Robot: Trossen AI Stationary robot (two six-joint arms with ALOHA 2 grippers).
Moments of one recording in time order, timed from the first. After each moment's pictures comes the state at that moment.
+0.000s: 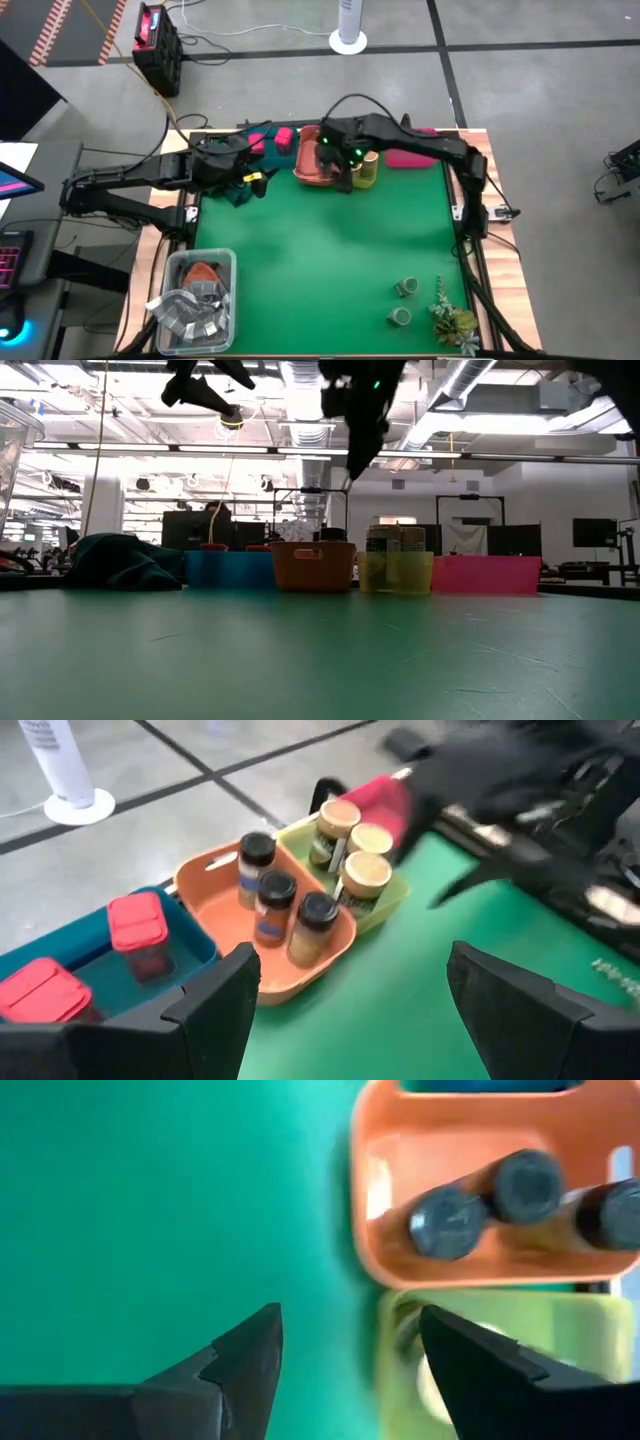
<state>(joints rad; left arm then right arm) 0.10 1.02 1.11 -0.55 -0.46 -0.49 -0.27 1.95 1.99 -1.23 0.00 -0.14</state>
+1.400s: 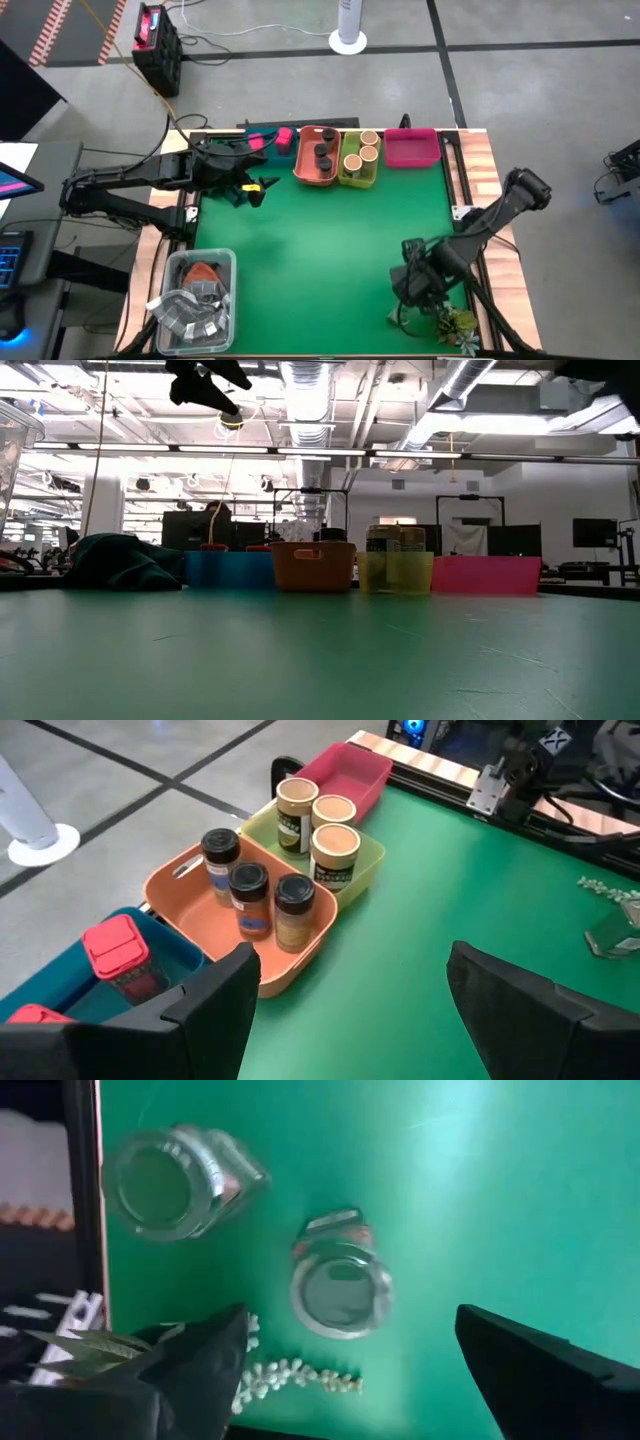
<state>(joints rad) 0.10 1.02 1.11 -0.57 -0.35 -0.28 0.66 1.55 1.36 -1.27 -0.01 0.50</state>
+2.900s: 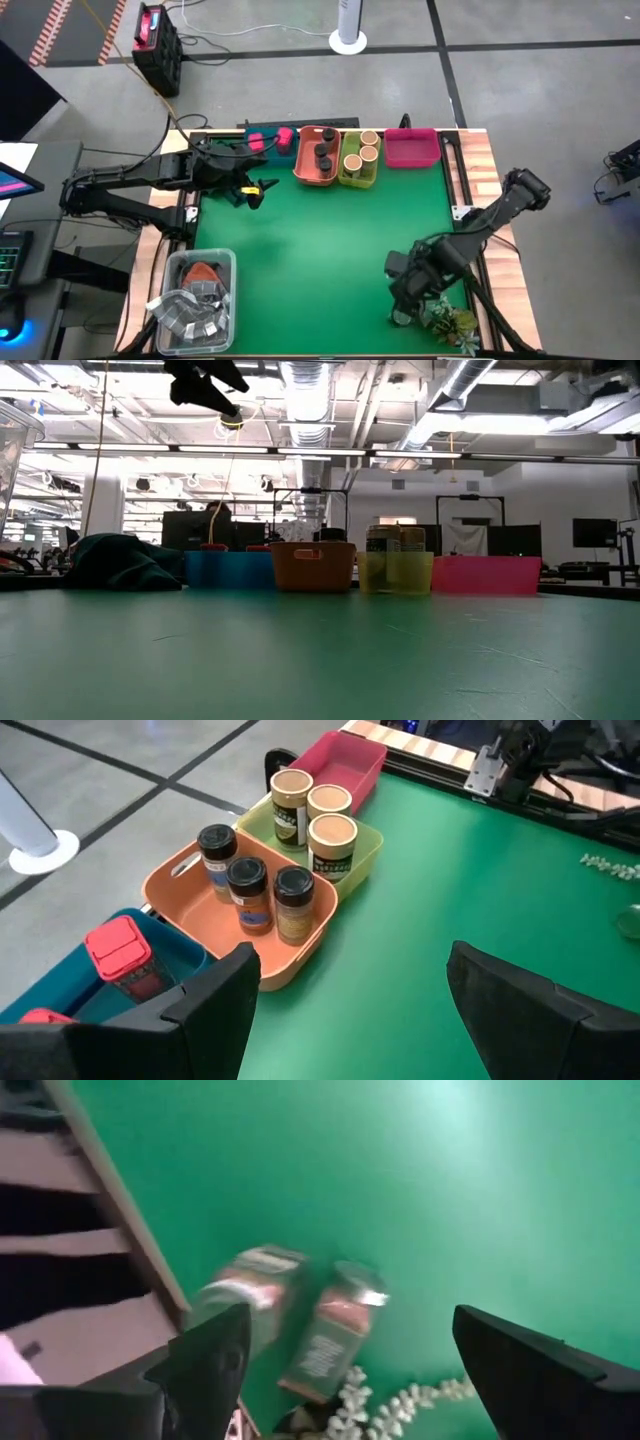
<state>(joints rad) 0.10 1.02 1.11 -0.59 -0.33 -0.24 0.66 1.57 1.41 -1.21 0.00 1.09</state>
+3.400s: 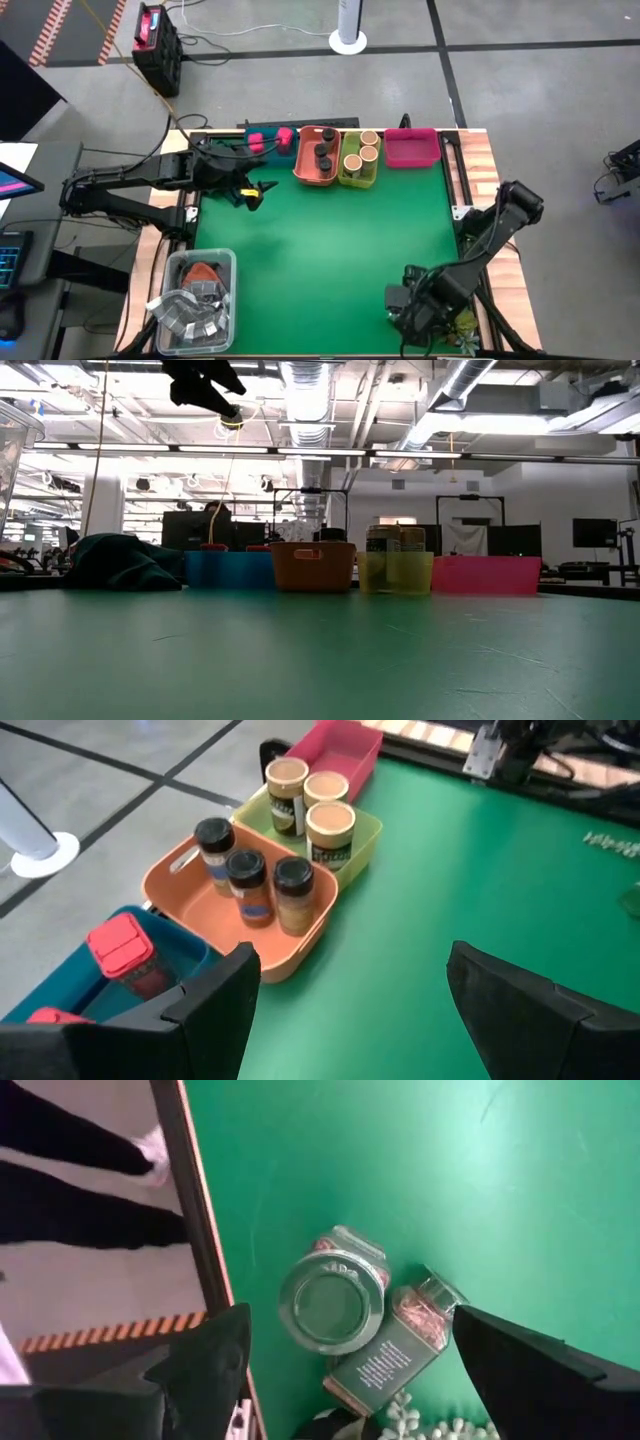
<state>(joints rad) 0.10 1.02 1.11 -0.62 -0.32 -0.21 0.78 1.69 1.47 -1.10 0.03 0.96</state>
